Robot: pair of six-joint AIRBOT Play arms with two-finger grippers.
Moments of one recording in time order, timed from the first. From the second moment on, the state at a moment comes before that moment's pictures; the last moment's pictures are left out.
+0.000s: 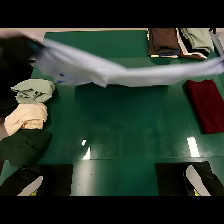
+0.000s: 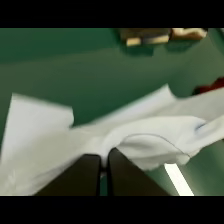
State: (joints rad) left arm -0.25 -0.84 1.64 1.23 -1.10 -1.62; right arm -0.47 -0.76 1.32 -0.96 1.12 1.24
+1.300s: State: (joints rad) left arm -0.13 -1.54 1.65 1.33 -1.12 -1.62; right arm -0.22 -1.51 1.60 -1.31 1.34 1.40
